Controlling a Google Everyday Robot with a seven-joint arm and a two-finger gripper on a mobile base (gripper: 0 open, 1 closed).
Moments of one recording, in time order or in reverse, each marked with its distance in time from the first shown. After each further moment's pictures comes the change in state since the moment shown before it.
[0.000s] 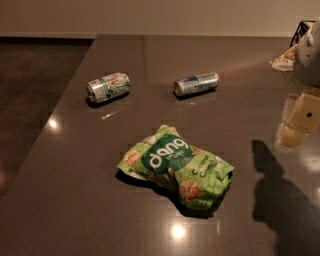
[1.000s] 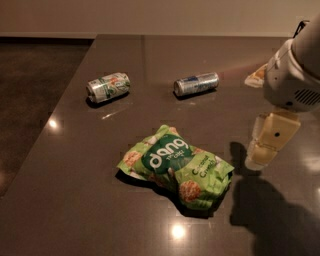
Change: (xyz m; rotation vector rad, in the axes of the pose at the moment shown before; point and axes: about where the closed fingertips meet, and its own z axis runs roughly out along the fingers) arm -0.035 0.029 0.029 -0.044 -0.071 -0.032
